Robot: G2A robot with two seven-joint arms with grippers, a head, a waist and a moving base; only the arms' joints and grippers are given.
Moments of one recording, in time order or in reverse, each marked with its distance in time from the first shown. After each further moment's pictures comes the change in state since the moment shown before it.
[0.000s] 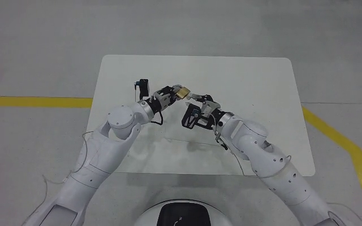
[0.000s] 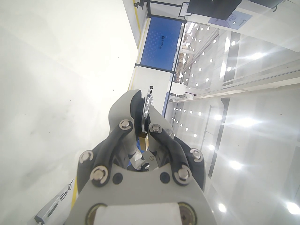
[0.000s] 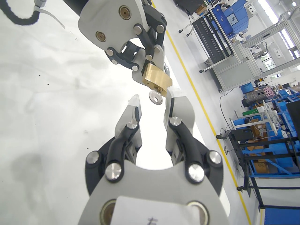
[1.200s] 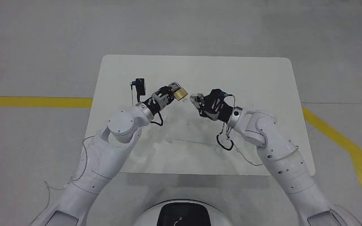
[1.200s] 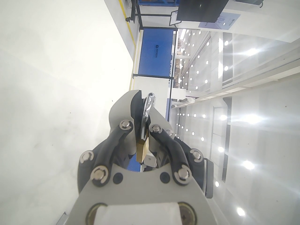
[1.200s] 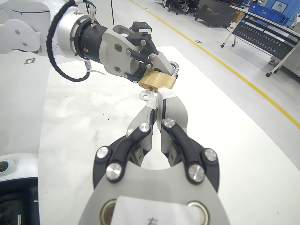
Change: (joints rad) left arm 0.061 -0.016 -0.036 -0.048 0.113 -0.081 0.057; right arm 0.023 -0.030 0.141 0.216 0.572 -0.302 -0.167
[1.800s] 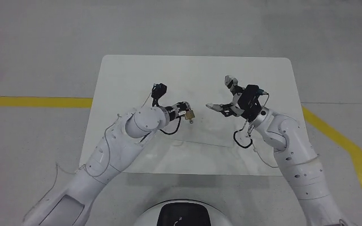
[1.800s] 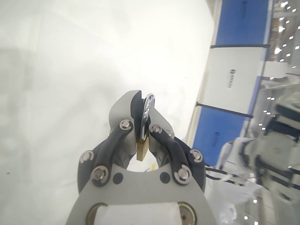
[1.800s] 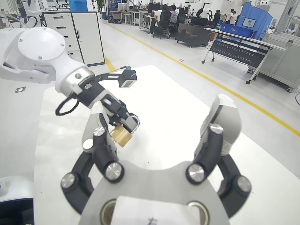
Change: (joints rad) left arm -0.178 -0.027 0.267 0.096 0.430 0.340 -0.174; right arm -0.112 0.038 0.212 -0.017 0.024 -0.065 -0.169
